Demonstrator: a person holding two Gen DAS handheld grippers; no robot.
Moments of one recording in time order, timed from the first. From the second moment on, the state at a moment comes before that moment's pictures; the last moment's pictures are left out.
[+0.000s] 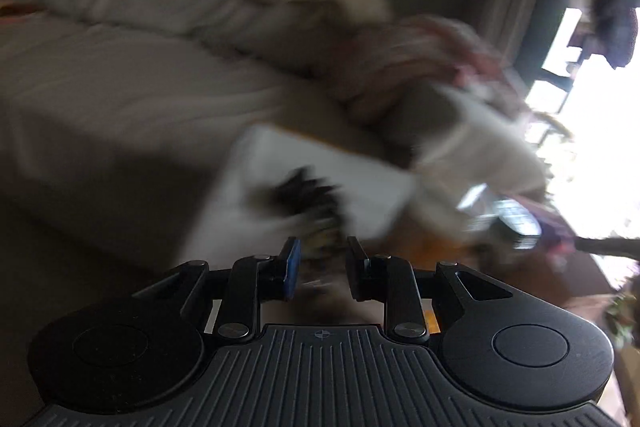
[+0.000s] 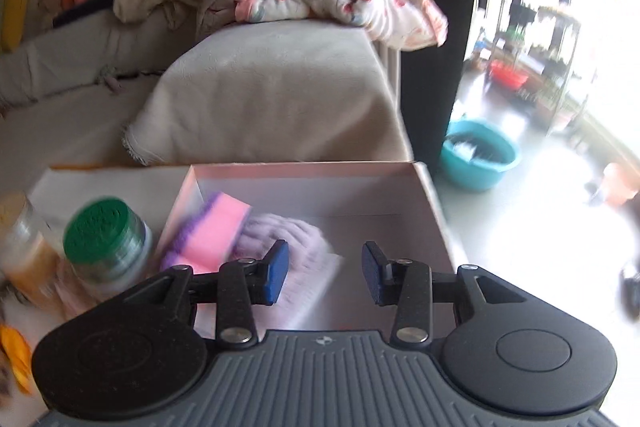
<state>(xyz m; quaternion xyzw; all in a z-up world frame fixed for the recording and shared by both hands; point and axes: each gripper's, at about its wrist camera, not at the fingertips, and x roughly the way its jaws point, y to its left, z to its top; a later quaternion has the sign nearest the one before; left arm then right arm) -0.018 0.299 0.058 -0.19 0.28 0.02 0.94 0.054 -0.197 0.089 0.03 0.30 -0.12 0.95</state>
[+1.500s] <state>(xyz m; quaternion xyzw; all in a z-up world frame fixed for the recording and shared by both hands) 0.125 0.277 0.041 0.03 0.35 -0.04 0.94 -0.044 -0.069 -0.002 -0.01 0.29 0.07 0.95</state>
